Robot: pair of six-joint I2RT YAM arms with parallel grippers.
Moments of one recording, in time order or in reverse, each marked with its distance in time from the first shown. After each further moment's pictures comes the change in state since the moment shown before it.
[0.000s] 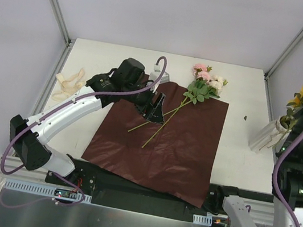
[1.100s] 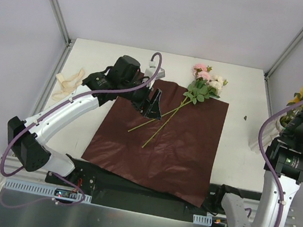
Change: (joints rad) left arm 0.047 -0.023 -0.008 0.002 -0.023 0.013; right arm -0.299 0.121 -0.159 0.454 -0.087 0.018
